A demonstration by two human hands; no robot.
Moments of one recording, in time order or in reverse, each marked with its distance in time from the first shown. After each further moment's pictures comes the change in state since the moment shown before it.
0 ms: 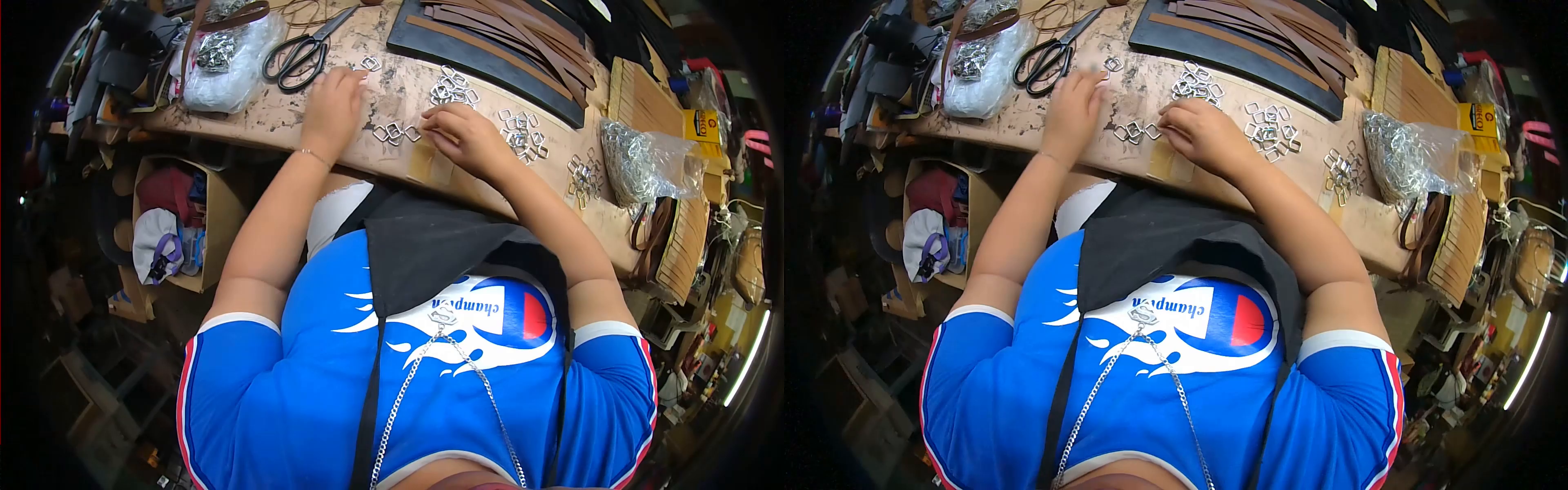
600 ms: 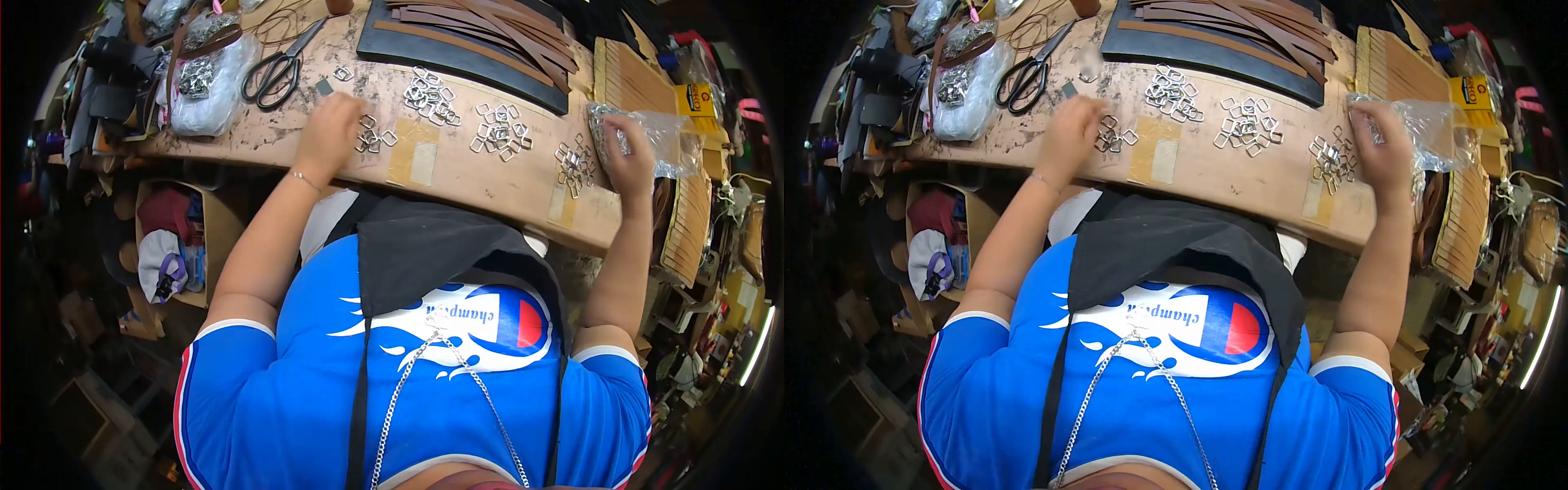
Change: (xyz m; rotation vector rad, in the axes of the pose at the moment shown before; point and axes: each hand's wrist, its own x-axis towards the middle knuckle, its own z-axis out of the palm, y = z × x) left_hand -0.008 0.018 0.009 -0.125 -0.222 0.058; right_hand -0.131 0.015 -0.206 -0.448 0.398 0.389
